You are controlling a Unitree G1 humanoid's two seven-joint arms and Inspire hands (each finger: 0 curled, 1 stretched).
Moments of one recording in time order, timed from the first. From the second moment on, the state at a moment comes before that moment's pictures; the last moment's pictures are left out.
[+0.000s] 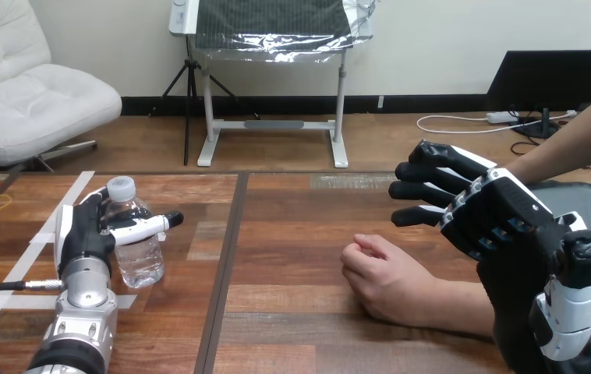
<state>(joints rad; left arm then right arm) -0.64 0.29 0.14 1.18 0.08 -0.12 0.22 0.51 -0.16 0.00 -0.58 0.32 -0.32 0.37</state>
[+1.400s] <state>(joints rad) -0.64 0.26 0.13 1.18 0.09 -0.12 0.27 0.51 -0.16 0.00 -0.58 0.32 -0.32 0.37</state>
